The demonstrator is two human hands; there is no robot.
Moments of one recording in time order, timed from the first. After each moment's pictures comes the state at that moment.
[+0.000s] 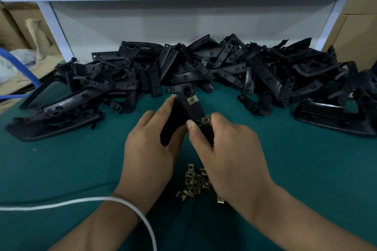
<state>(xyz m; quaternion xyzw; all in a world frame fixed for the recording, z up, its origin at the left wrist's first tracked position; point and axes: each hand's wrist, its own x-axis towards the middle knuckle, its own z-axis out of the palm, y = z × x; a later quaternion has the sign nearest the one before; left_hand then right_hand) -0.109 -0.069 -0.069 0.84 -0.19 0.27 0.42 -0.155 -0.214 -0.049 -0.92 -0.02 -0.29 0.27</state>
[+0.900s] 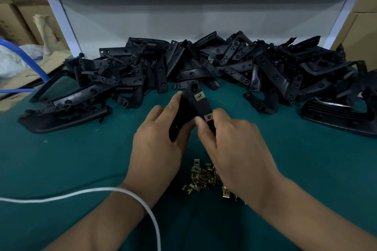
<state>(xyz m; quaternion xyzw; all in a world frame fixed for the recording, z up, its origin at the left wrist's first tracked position) -0.105 -0.067 -0.072 0.86 -0.18 0.27 0.39 -0.152 -0.218 -0.045 -0.96 -0.06 -0.24 0.16</state>
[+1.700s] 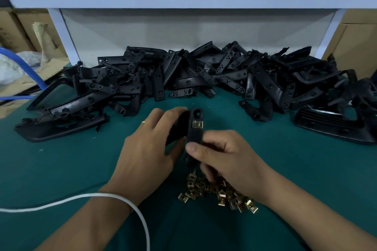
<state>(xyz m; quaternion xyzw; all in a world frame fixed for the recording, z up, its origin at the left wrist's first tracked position) -0.101 -0.049 -0.065 0.88 -0.28 0.24 0.29 -0.146 -0.247 -0.055 -0.80 -0.19 0.01 0.56</state>
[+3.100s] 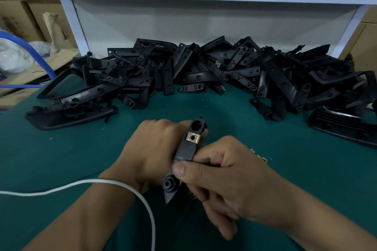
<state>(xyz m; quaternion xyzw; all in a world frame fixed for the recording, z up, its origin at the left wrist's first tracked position) -0.092 -0.041 -0.044 0.85 -0.44 0.22 0.20 -0.171 -0.221 -0.029 -0.71 -0.21 0.22 0.63</state>
